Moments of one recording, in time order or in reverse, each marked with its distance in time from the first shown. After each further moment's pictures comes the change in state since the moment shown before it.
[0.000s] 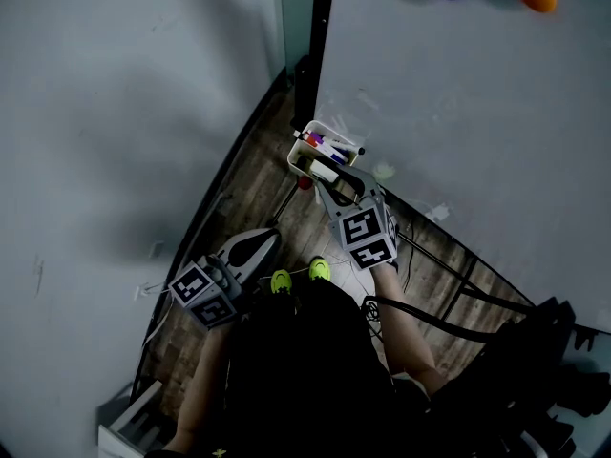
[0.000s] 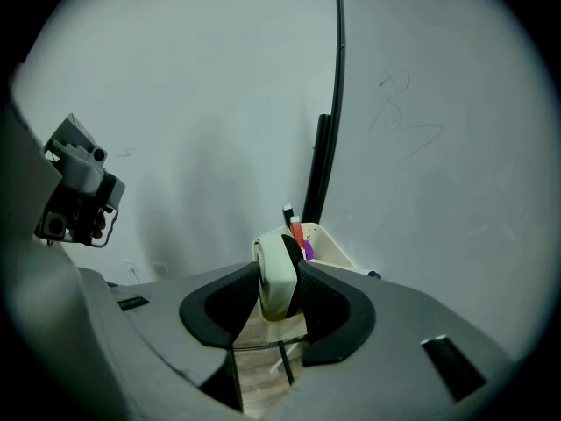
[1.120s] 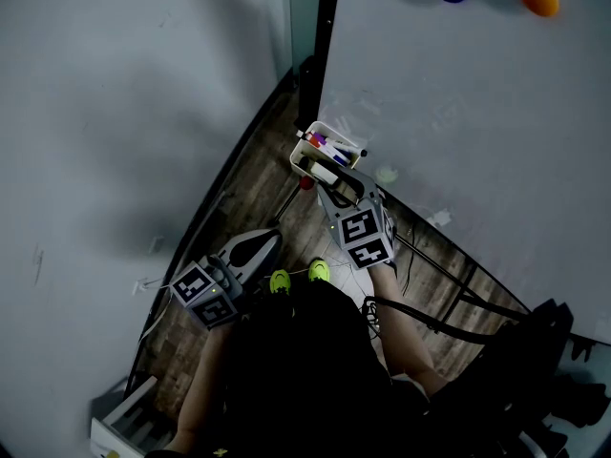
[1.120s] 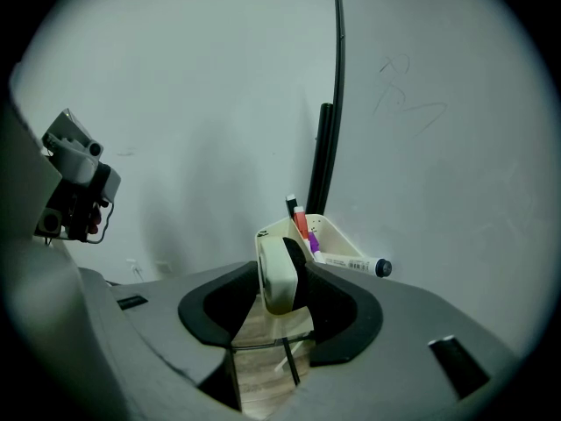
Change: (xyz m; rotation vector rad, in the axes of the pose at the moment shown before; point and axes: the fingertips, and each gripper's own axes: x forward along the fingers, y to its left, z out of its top) left arm -0.001 -0.001 -0.006 0.010 -0.007 0.028; right arm 0.007 0.005 -0.012 0.009 0.010 0.023
